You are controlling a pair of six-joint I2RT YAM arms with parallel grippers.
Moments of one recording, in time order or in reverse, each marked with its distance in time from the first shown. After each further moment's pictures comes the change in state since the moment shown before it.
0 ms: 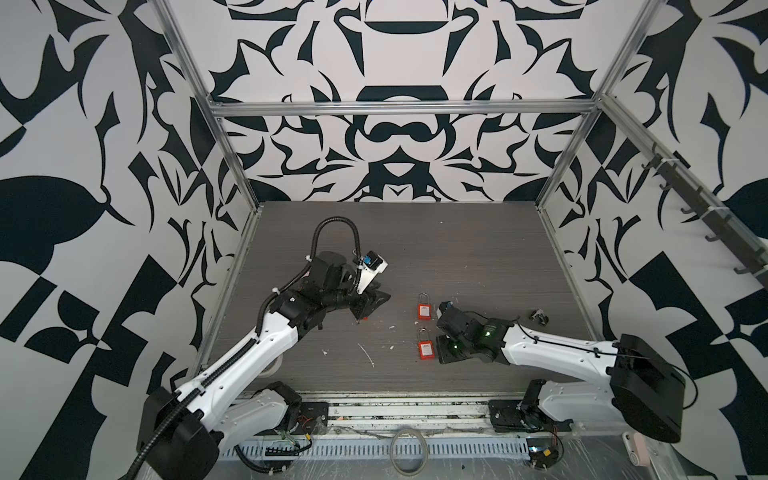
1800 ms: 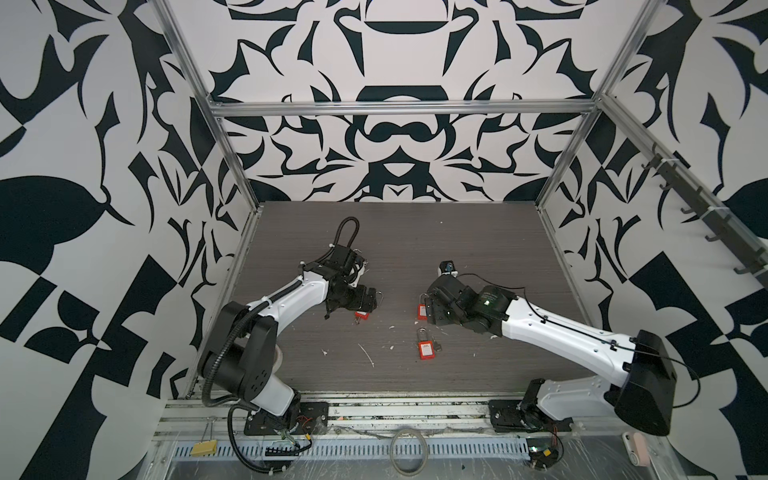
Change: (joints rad) left arm 0.134 0.517 0.159 -0.289 -0.171 -0.352; right arm -0.019 0.050 0.401 -0.277 0.361 -0.048
